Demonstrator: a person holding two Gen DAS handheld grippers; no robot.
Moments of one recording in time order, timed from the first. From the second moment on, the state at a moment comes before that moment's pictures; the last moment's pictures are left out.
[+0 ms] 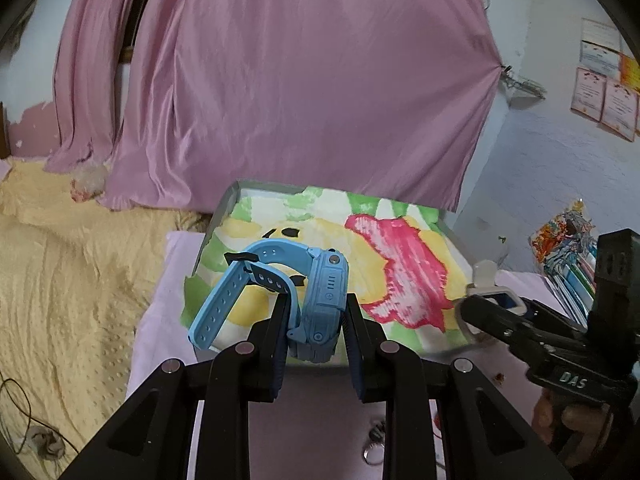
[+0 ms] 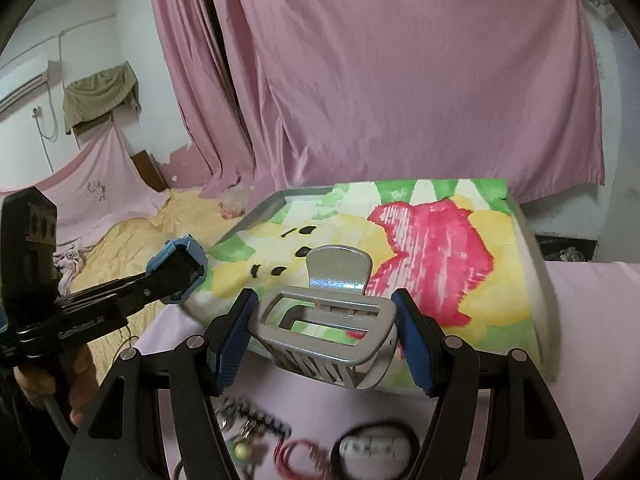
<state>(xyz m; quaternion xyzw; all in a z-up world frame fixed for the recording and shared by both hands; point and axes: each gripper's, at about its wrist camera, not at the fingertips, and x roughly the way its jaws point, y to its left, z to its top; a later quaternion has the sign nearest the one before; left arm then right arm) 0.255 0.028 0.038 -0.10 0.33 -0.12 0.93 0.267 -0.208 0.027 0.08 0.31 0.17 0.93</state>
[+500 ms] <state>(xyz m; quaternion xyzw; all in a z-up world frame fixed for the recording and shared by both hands) 0.299 0.024 0.000 -0.08 0.43 -0.10 0.89 0.314 -0.195 -0.015 0.08 0.39 0.16 0.90</state>
